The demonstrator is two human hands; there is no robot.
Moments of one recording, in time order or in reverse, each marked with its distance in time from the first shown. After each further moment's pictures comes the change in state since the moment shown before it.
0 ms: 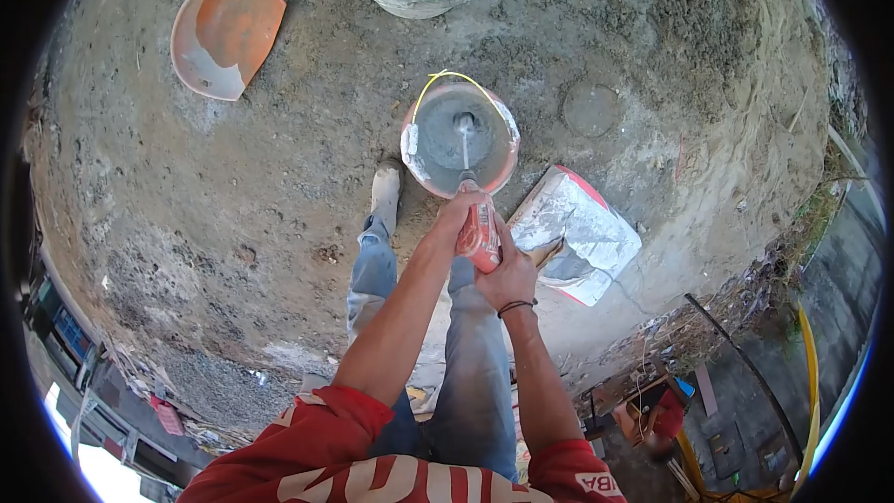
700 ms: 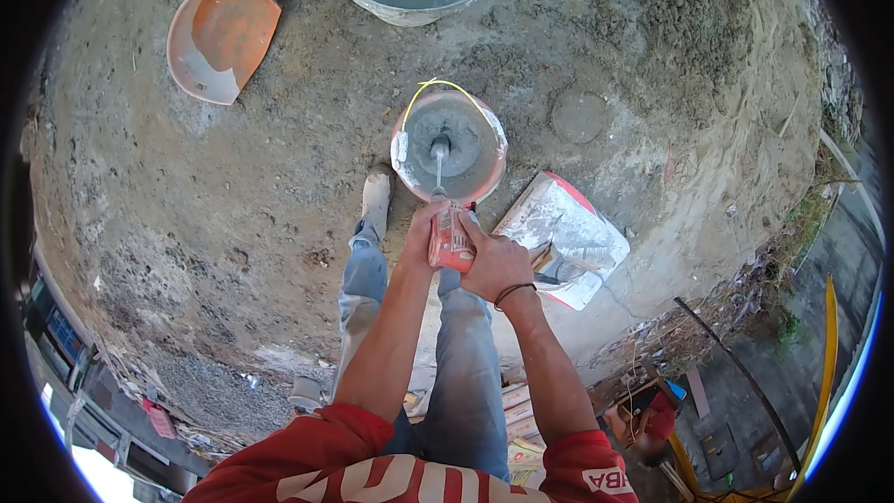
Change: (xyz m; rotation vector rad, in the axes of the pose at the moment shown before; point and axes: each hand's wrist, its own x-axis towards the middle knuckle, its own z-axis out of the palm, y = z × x) left_hand -0.031 0.001 -0.021 -0.498 -0.292 0.086; right_hand 0.030 -0.044 -0.053 -0.350 -0.327 -0.166
